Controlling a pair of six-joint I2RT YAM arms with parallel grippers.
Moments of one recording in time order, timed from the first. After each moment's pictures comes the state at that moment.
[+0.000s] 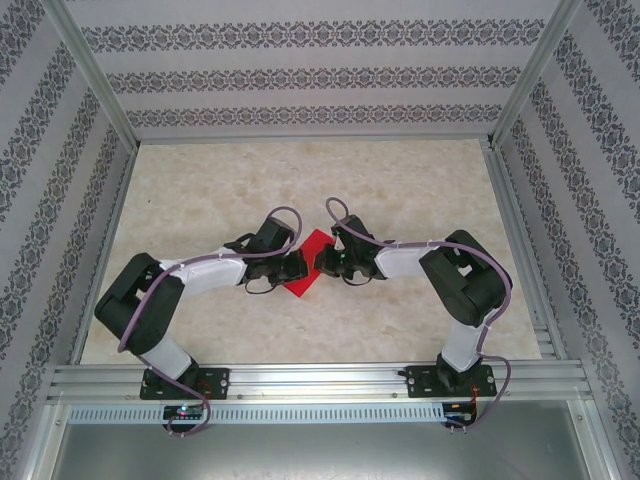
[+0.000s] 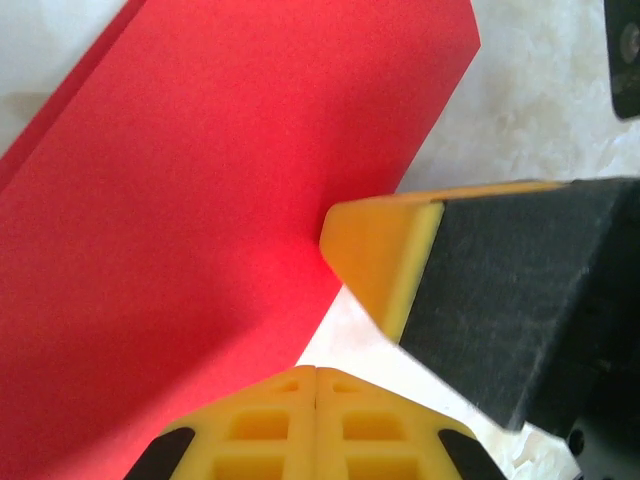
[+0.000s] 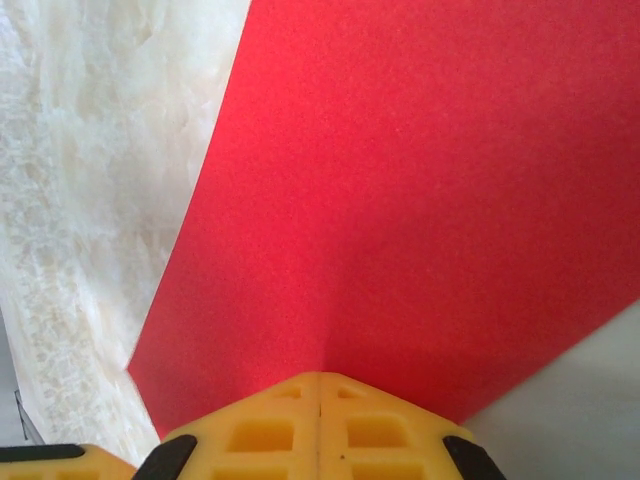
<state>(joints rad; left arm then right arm) -0.64 1.62 0.83 -0.17 0.33 -0.86 0.65 1.82 0.84 0.10 -0.39 0.89</state>
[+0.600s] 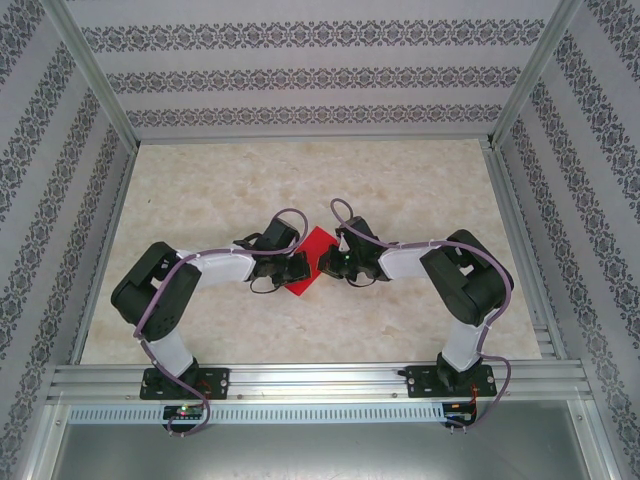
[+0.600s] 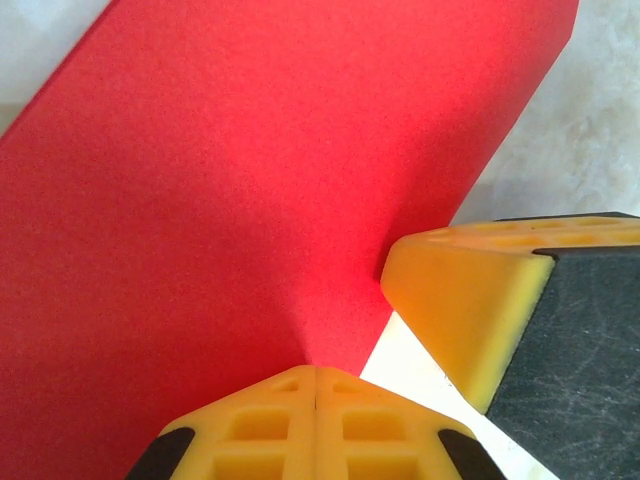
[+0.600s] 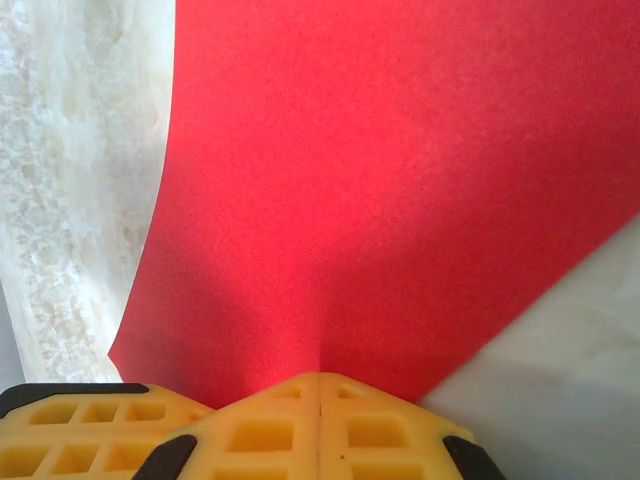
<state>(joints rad) -0.64 1.72 0.86 -0.16 0.33 -0.86 0.62 1.82 0.81 0.13 -0.41 0.89</state>
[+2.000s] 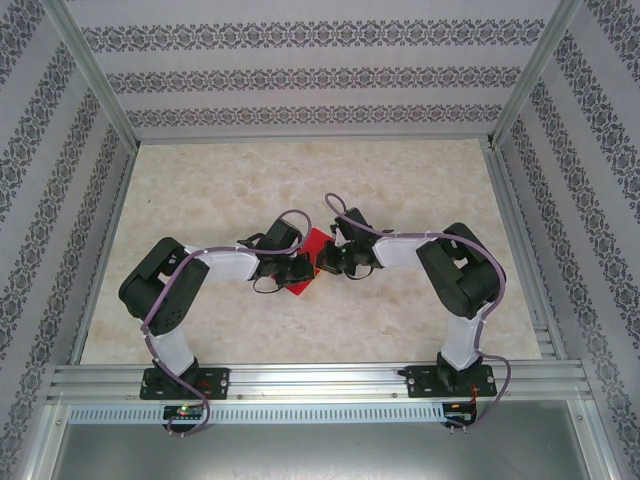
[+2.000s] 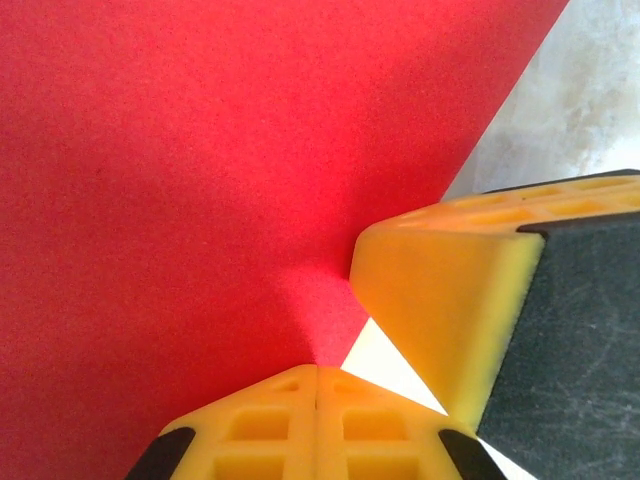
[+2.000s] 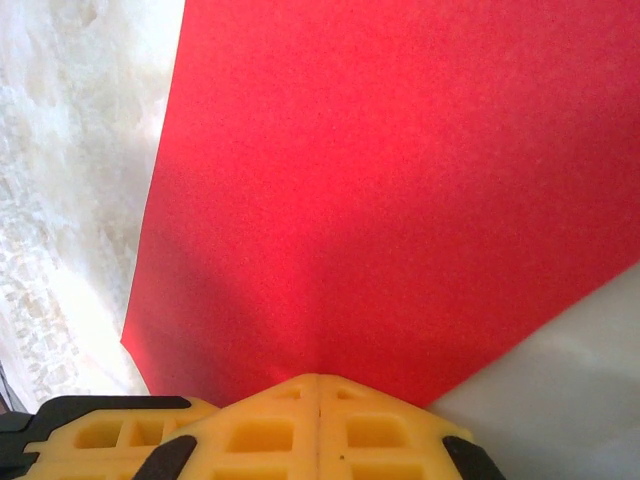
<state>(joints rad) -0.64 1.77 0.87 -0.13 0.38 -0.86 0.59 1.88 0.95 -0.07 -0.45 0.80</state>
